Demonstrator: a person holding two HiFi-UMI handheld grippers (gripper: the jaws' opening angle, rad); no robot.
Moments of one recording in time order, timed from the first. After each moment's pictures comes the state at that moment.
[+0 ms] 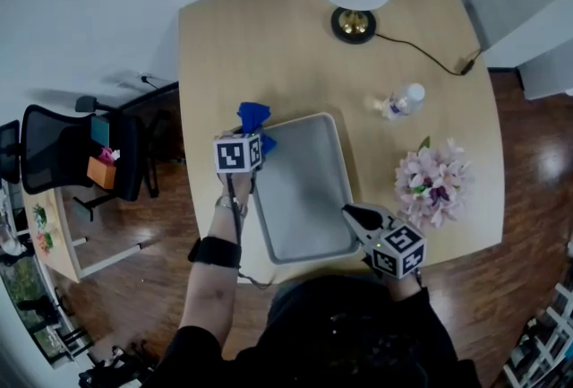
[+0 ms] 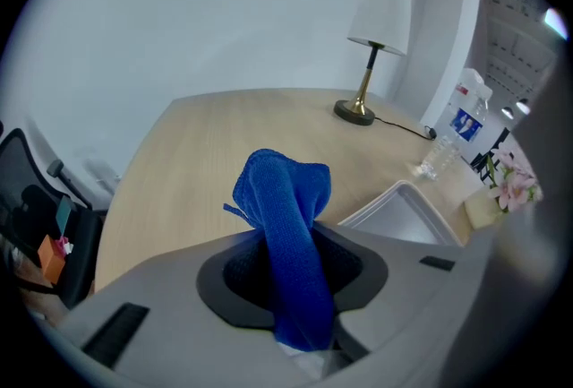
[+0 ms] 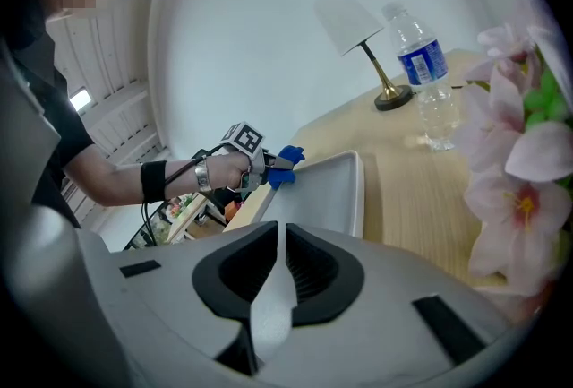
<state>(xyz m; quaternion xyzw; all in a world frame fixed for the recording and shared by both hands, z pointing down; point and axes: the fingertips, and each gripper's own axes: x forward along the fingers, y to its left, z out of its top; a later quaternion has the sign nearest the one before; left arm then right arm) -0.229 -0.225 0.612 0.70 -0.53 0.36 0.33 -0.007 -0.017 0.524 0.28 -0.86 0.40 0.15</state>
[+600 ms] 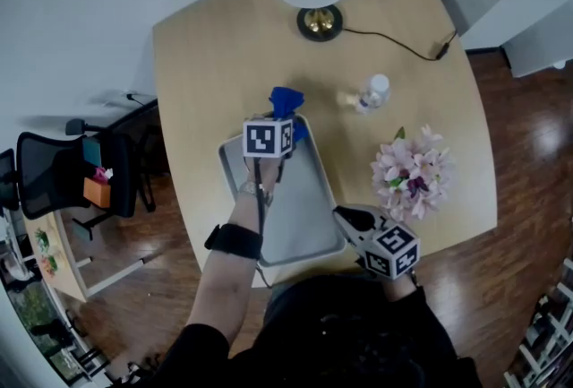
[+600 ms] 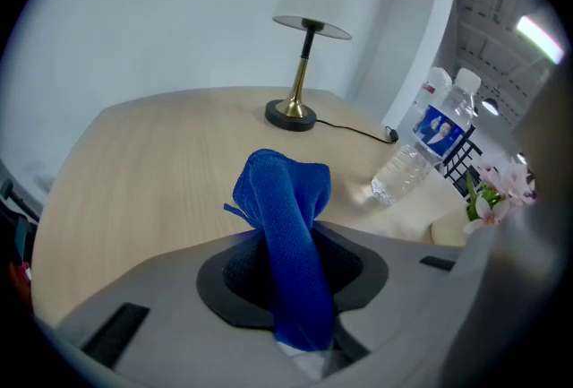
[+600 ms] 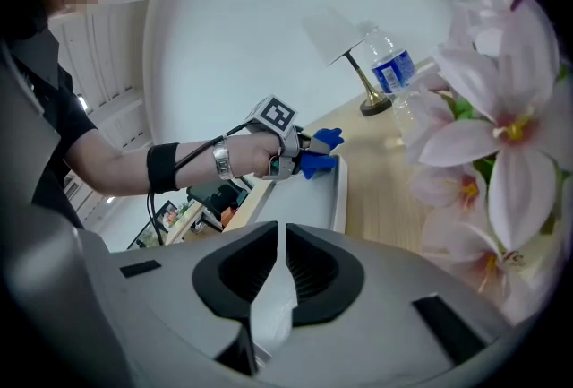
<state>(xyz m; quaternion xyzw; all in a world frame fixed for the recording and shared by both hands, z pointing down) -0.069 -0.256 0.608 0.76 -0.44 0.35 0.33 0.019 -0.011 0.518 0.31 -0.85 0.41 0.14</state>
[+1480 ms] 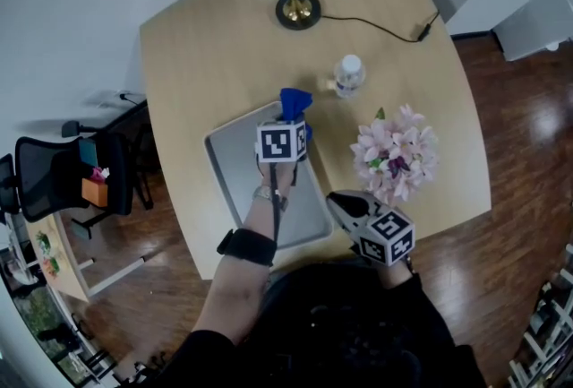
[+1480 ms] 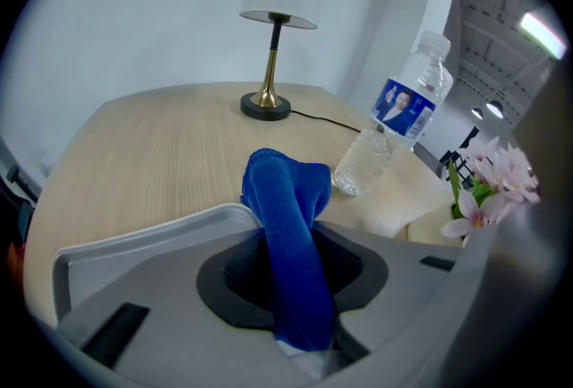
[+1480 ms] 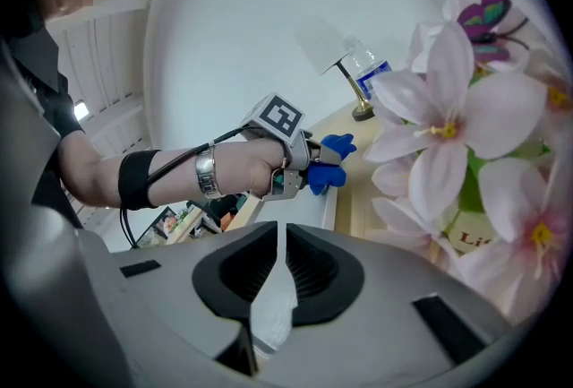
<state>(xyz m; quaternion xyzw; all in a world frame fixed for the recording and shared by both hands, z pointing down) -0.006 -0.209 0.608 0.75 -0.46 0.35 0.33 0.044 -0.003 0.517 0.32 -0.85 0.41 0.11</state>
